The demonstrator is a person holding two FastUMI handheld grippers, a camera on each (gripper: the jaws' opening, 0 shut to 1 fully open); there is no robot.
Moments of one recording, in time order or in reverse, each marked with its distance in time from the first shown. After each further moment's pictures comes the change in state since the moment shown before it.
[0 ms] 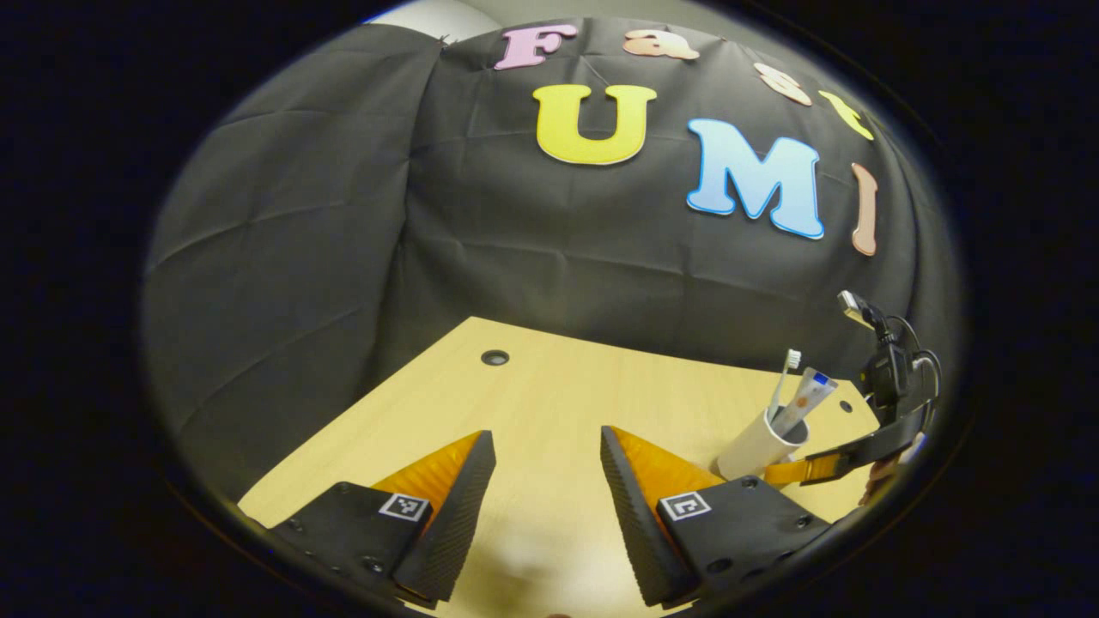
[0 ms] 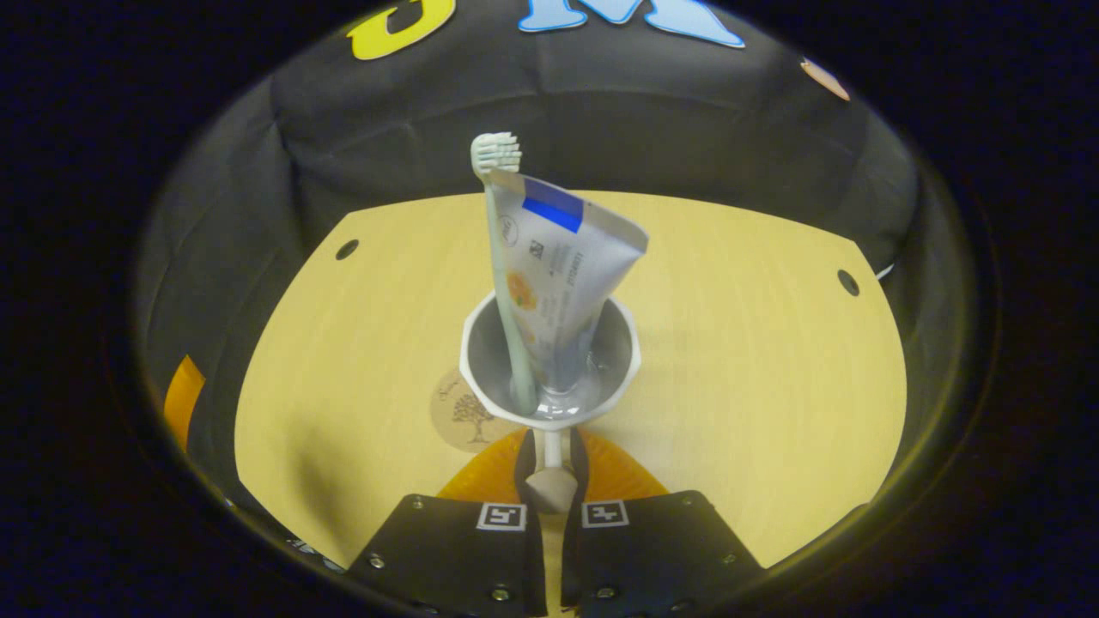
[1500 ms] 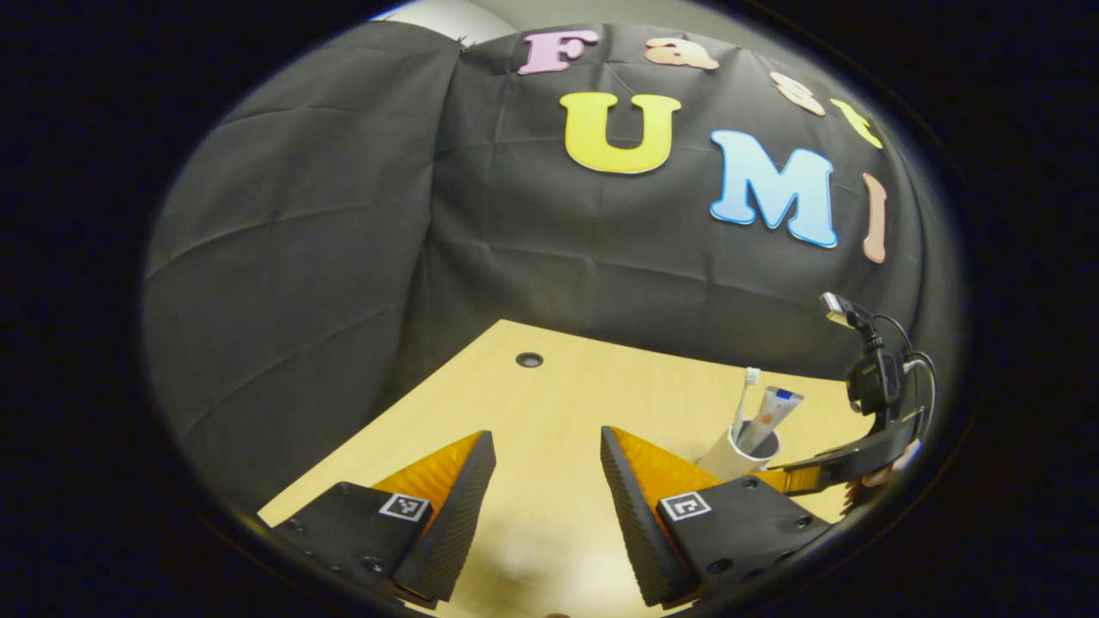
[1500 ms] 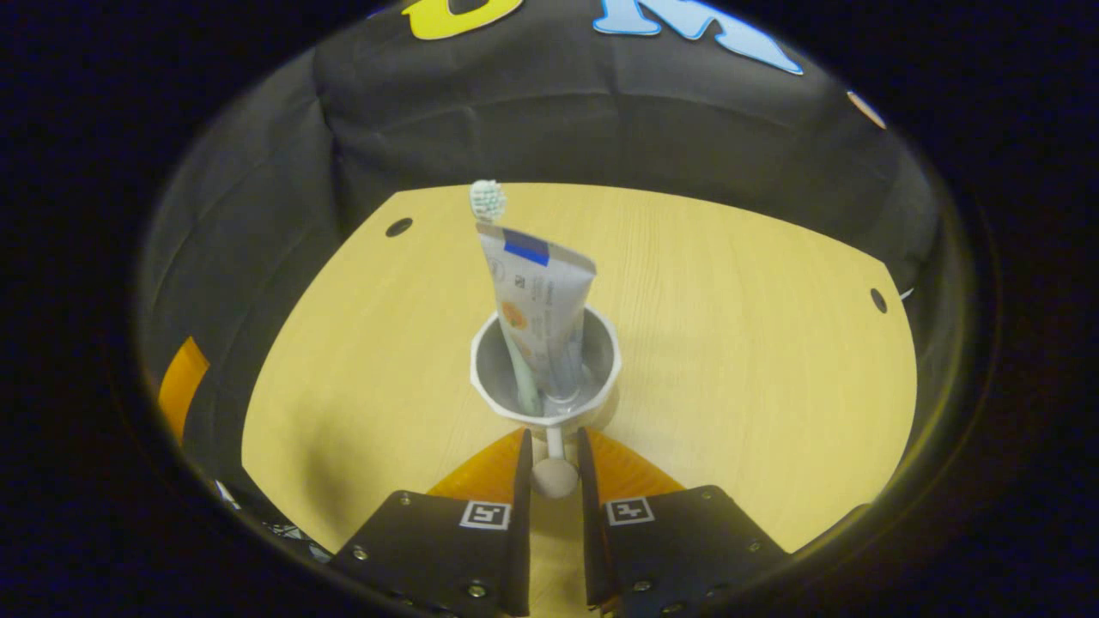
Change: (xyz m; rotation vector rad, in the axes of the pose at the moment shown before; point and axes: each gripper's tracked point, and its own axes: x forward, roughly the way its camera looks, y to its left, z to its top) left arm -0.020 0.037 0.004 -0.003 -0.013 0.007; right arm 0.008 0.047 0.002 -0.052 -0.016 0.062
